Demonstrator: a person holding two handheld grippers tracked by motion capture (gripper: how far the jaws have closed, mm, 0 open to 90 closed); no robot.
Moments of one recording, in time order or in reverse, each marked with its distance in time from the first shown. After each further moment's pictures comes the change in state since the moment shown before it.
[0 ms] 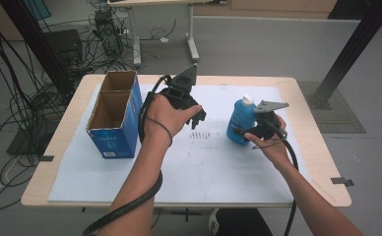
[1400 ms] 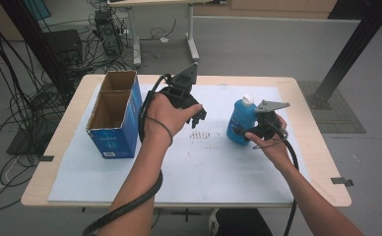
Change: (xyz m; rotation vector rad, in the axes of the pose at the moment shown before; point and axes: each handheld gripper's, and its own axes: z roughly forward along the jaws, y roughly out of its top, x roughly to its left) left arm -0.002 0.000 -0.003 -0.007 0.003 0.001; right arm -0.001 0.000 -0.002 -0.006 -0.005 0.002
